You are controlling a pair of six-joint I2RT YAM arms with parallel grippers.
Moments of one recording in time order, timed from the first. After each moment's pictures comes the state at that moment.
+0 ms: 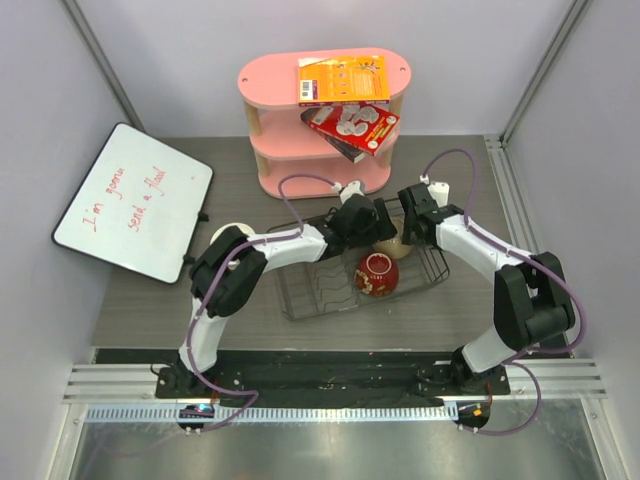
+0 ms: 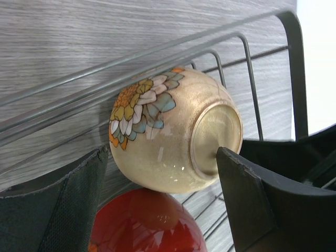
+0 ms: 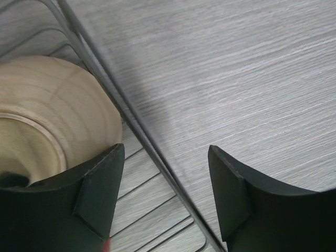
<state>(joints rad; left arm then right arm) -0.86 2.07 1.43 0.05 -0.12 -0.93 0.36 1.54 1.02 -0.57 0.51 0.48</state>
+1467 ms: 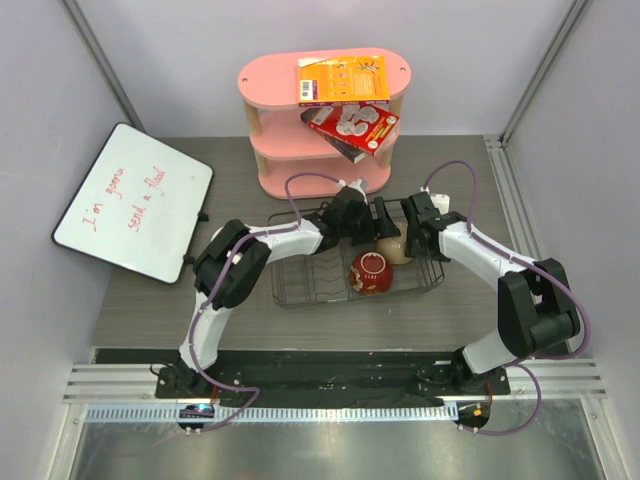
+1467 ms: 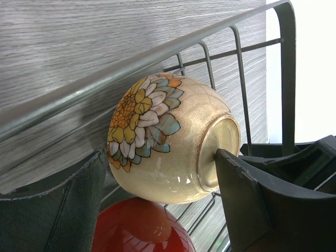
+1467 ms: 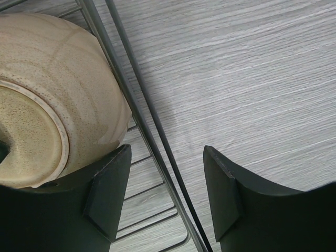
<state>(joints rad) -0.81 2.14 1.45 0.12 0.18 -0.91 0.36 1.50 0.95 -0.62 0.43 0.48</state>
